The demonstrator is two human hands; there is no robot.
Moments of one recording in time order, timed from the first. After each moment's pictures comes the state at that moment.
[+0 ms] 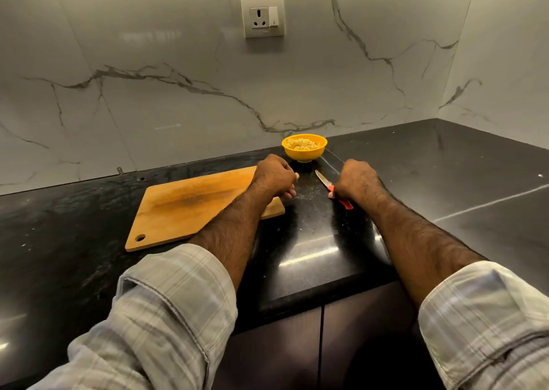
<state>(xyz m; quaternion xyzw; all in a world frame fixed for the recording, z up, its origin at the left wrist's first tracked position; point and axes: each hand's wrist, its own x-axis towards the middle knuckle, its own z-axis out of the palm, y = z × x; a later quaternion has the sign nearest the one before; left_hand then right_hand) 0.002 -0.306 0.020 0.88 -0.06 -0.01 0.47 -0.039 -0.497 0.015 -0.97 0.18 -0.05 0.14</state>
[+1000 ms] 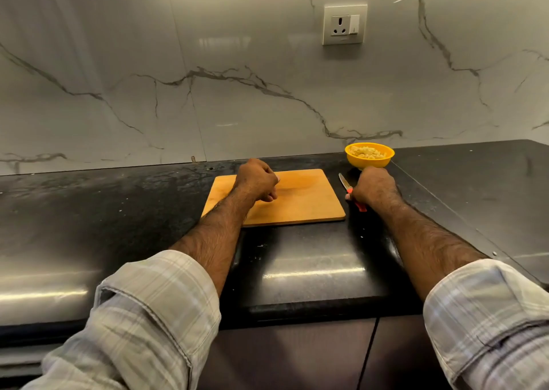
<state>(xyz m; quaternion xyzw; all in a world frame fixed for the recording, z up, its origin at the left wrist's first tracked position) -0.026 -0.142 0.035 0.89 0.06 0.09 0.45 -0.005 -0.406 0.012 -0.98 0.12 -0.07 0.14</state>
